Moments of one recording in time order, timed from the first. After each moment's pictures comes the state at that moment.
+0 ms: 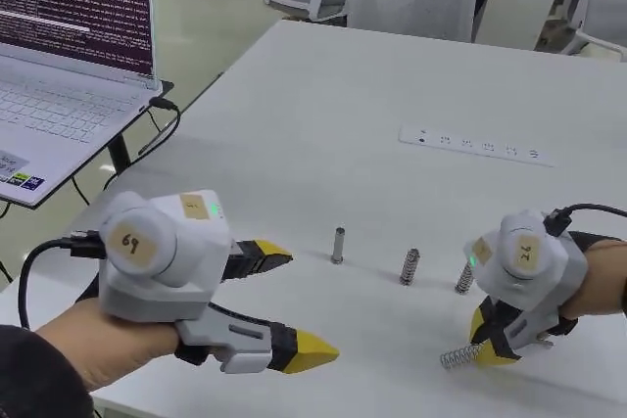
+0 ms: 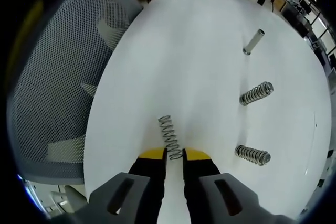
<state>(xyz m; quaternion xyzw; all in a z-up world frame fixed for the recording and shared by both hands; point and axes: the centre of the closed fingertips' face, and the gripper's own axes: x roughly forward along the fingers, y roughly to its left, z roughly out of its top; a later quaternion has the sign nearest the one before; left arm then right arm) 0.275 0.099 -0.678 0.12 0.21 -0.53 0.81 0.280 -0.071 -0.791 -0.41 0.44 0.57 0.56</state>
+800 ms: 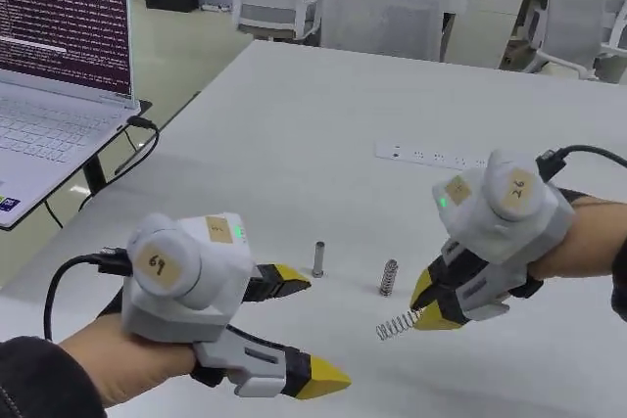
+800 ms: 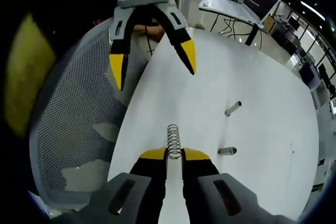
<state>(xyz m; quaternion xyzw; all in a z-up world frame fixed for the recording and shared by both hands) 0.260 0.069 -0.679 0.13 0.20 -0.58 0.78 0.268 0.007 -0.687 -0.37 0.34 0.60 0.62</state>
